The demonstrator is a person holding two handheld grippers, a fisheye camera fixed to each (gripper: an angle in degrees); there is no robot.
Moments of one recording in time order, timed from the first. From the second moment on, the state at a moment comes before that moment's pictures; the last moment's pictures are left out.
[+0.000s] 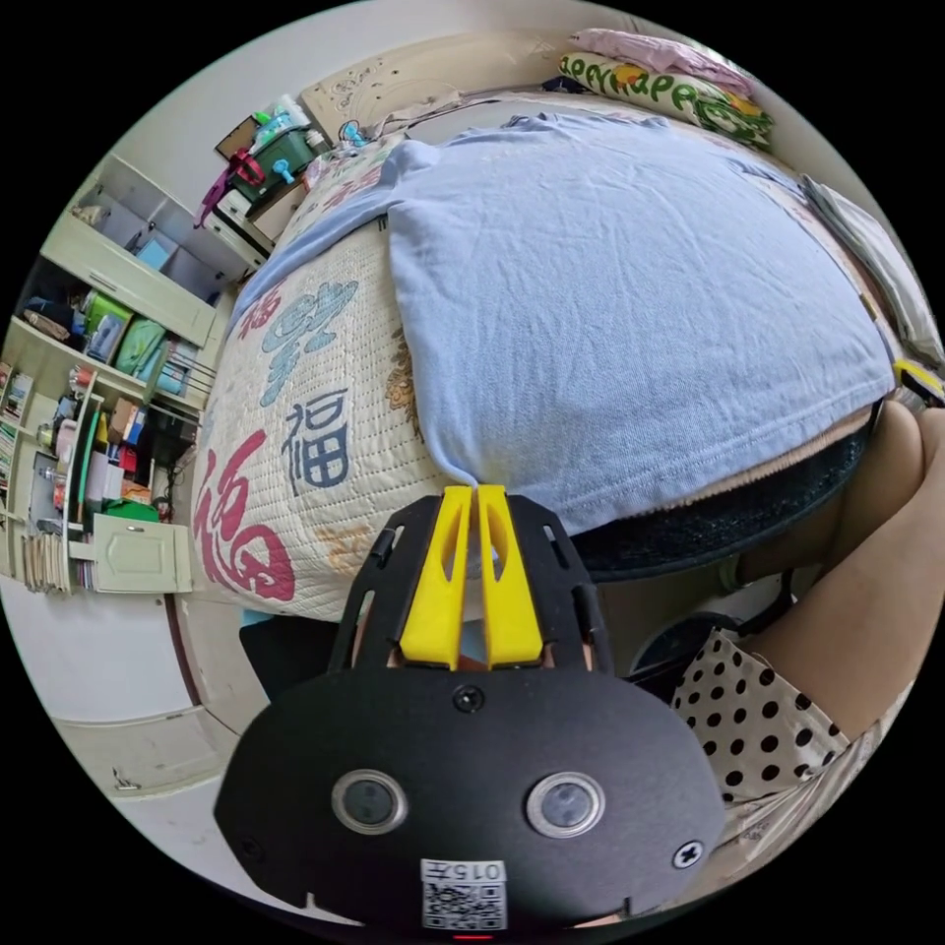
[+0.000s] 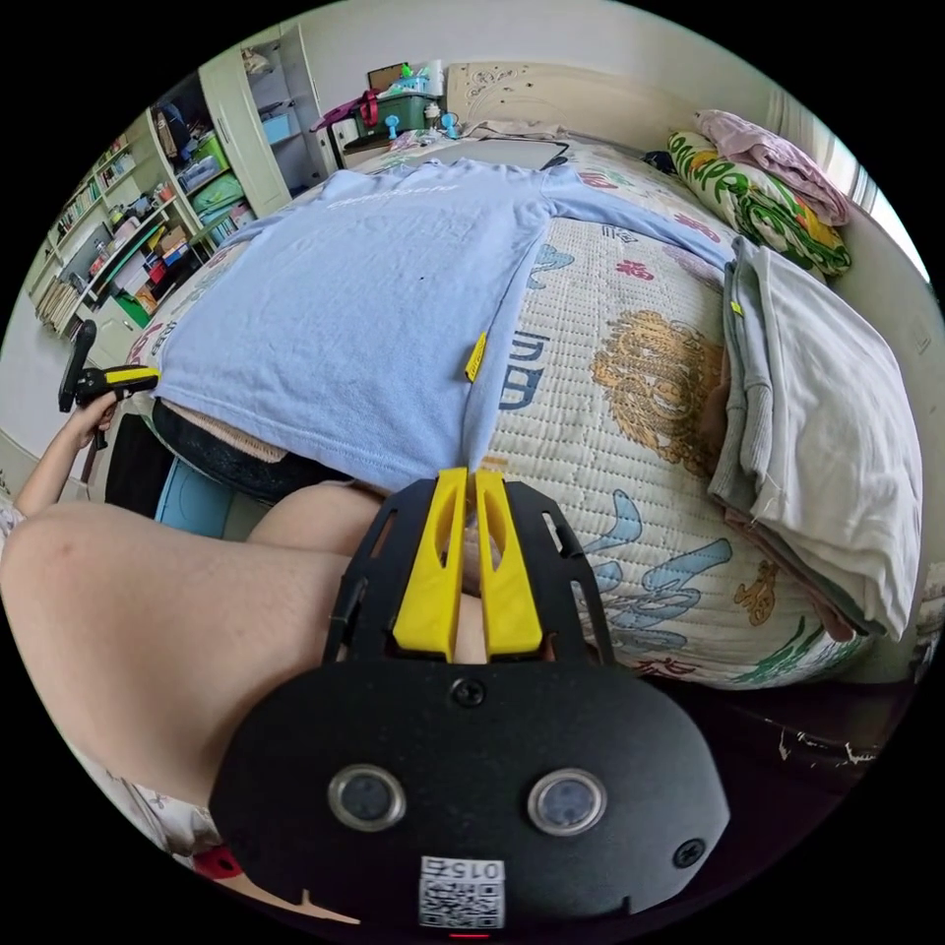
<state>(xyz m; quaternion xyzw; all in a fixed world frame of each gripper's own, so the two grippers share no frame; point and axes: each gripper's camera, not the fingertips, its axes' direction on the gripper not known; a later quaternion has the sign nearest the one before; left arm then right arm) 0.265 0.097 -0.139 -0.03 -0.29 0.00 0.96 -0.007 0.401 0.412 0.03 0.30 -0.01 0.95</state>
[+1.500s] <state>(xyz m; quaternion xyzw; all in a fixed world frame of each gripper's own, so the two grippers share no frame) 0.156 0.100 -0.117 0.19 -0.05 0.18 0.96 -0.845 0.643 -0.008 0.77 -0.02 -0.23 0.60</state>
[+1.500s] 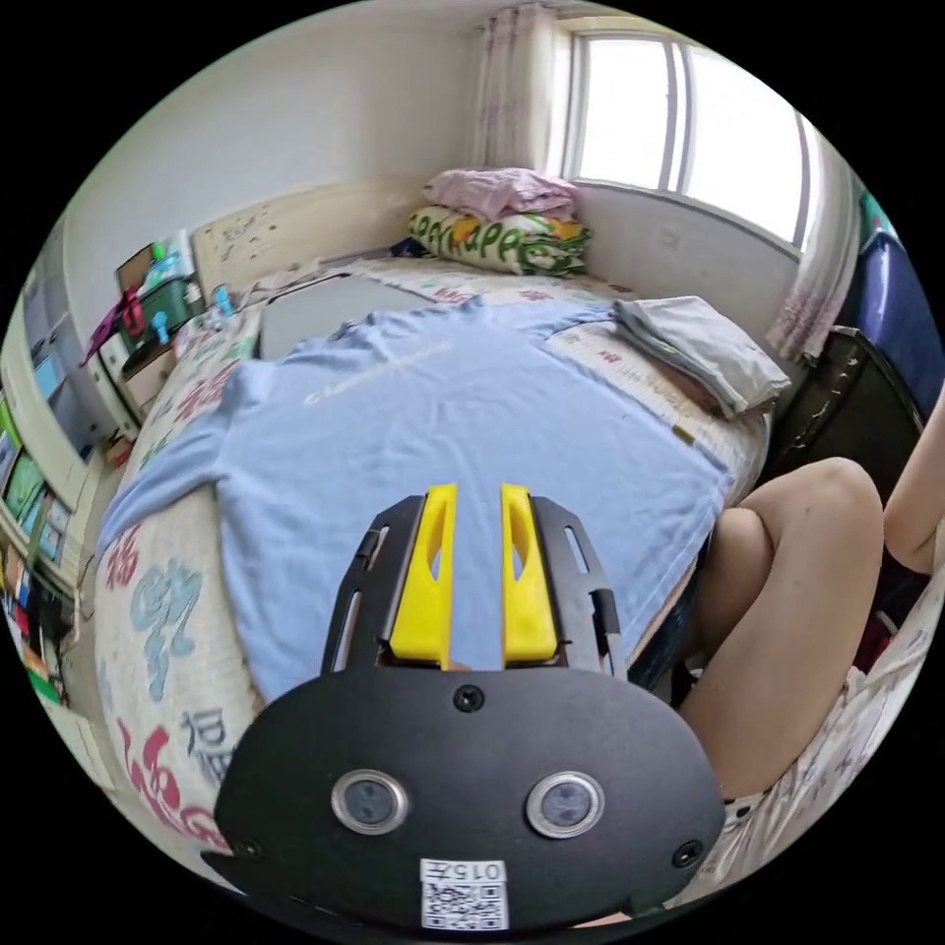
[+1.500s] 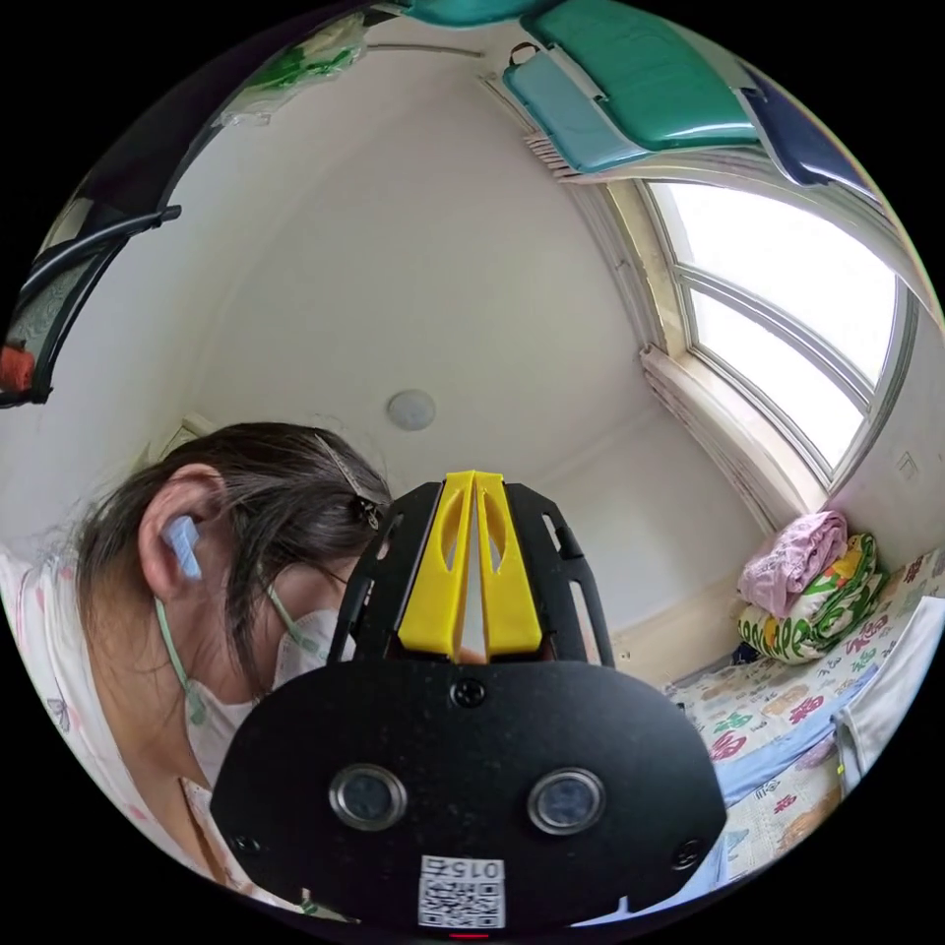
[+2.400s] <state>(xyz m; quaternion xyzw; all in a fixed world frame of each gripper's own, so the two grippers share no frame) 0.112 0.011 0.127 0.08 -0.05 0.32 0.94 -0.003 -0.127 -0.126 0.42 0.00 0.30 0.85</state>
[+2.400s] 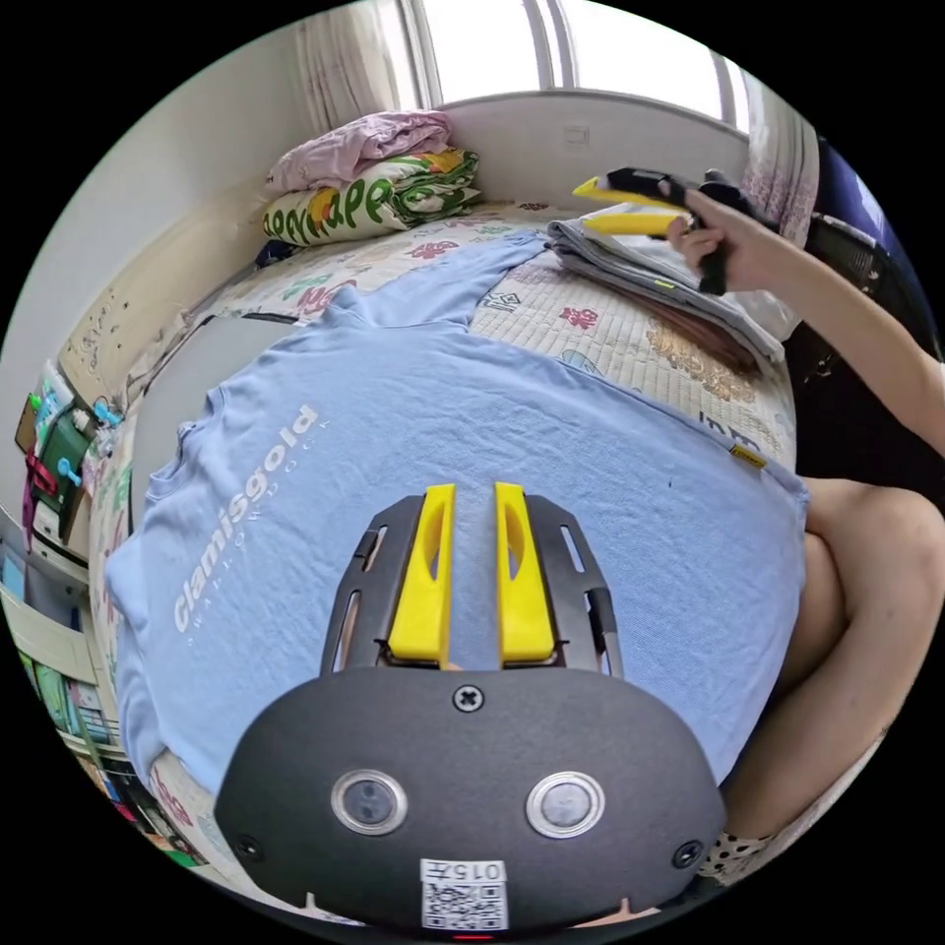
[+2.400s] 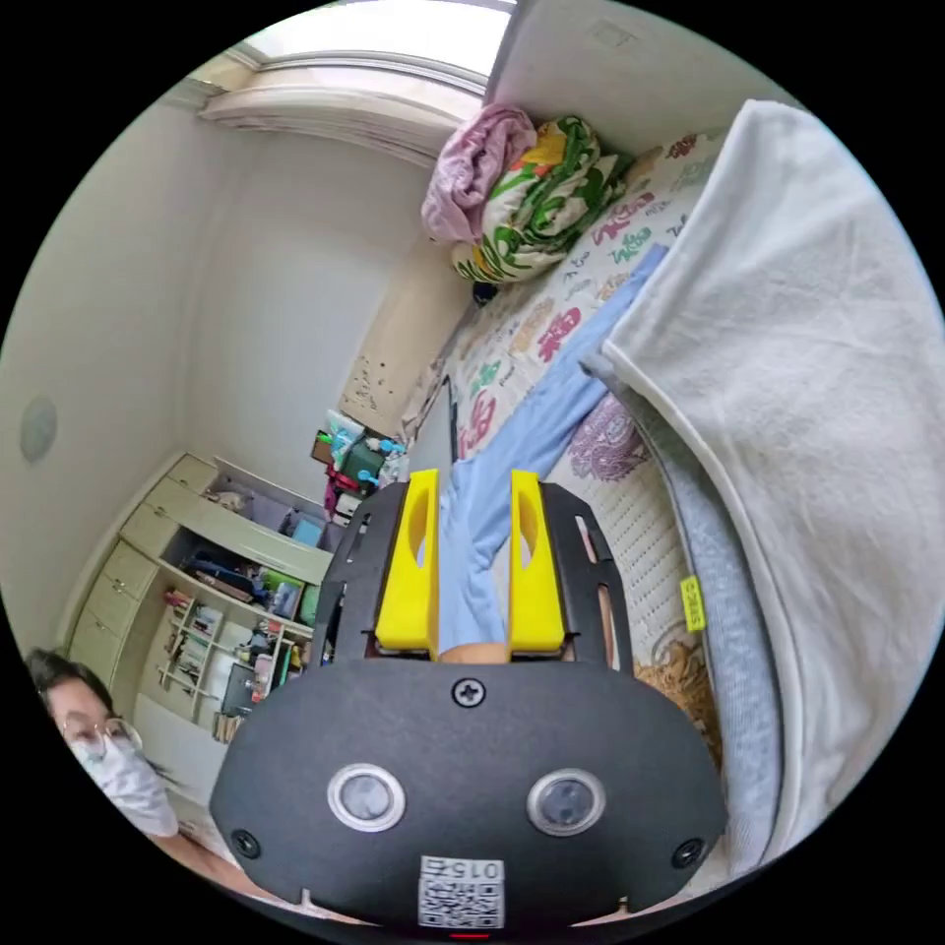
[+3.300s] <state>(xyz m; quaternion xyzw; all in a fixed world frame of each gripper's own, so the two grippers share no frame) 0.035 -0.001 0.217 0.08 -0.01 0.31 0.95 0.172 -0.463 0.111 0.35 0.28 -0.02 0.89</state>
